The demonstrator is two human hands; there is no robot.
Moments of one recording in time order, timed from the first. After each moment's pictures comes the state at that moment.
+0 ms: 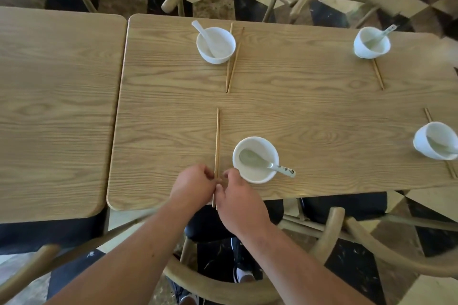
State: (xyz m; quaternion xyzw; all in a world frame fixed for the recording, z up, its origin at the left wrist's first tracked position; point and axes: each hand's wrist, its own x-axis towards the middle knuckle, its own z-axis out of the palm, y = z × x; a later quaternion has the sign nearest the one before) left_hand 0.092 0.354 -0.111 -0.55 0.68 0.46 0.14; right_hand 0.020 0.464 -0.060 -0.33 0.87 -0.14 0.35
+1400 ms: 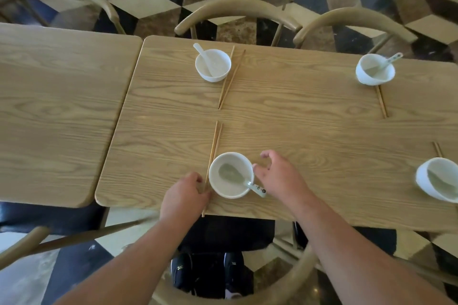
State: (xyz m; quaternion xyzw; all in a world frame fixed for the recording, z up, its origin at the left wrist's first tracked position) left_hand 0.060 0.407 -0.094 -0.60 0.72 0.33 0.06; right_hand -0.160 0.486 -0.040 -0.33 0.86 -0.16 0.37
